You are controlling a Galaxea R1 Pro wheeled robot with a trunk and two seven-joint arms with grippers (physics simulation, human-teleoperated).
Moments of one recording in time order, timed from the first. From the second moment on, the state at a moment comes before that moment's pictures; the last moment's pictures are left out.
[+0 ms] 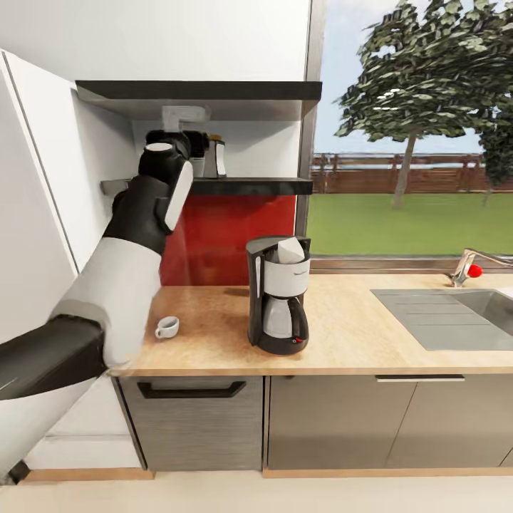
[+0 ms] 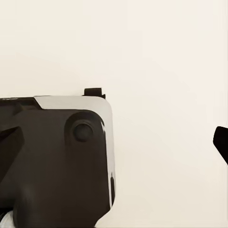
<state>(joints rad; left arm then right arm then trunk) -1.52 -0.16 -0.11 -0.91 -0.02 0.48 0.31 -0.21 -0.10 -0.44 -0.03 0.40 0.01 0.05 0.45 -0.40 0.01</state>
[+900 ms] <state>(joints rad) -1.71 -0.12 -0.10 -0.53 -0.02 0.40 0.30 -0.17 -0.13 -0.44 -0.03 0.40 0.01 -0.01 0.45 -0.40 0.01</state>
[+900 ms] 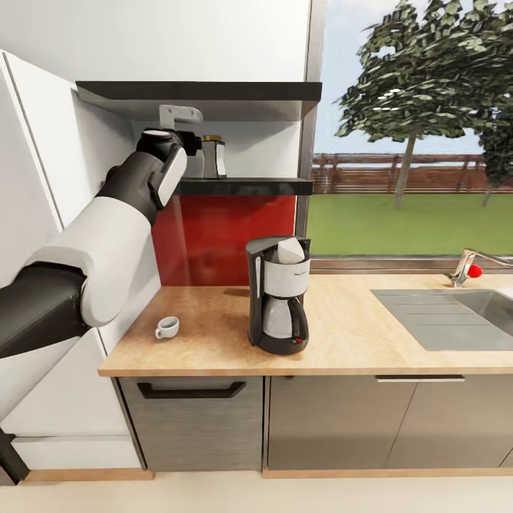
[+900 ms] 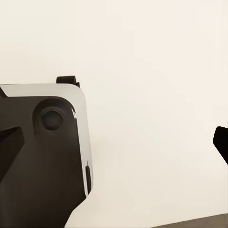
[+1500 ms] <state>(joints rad) -1.70 -0.12 -0.10 -0.53 -0.02 0.41 0.30 -0.17 -0.18 -0.43 -0.03 0.41 0.01 0.00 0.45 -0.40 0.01</state>
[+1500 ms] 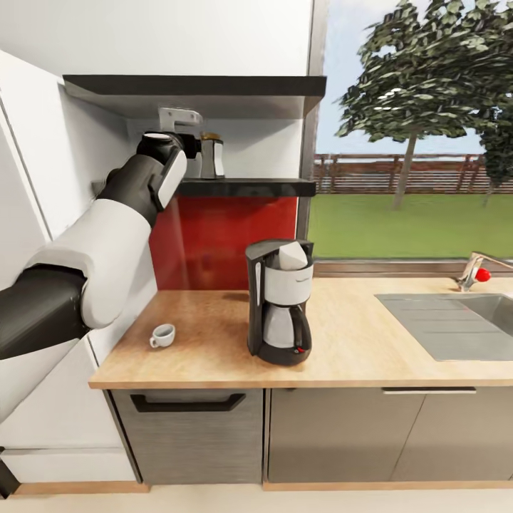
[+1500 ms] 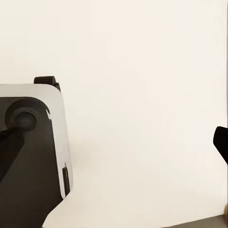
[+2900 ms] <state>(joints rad) -1.58 -0.12 -0.08 -0.58 -0.01 0.39 0.26 -0.17 -0.13 -0.42 -0.03 0.49 0.01 -0.01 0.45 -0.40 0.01</state>
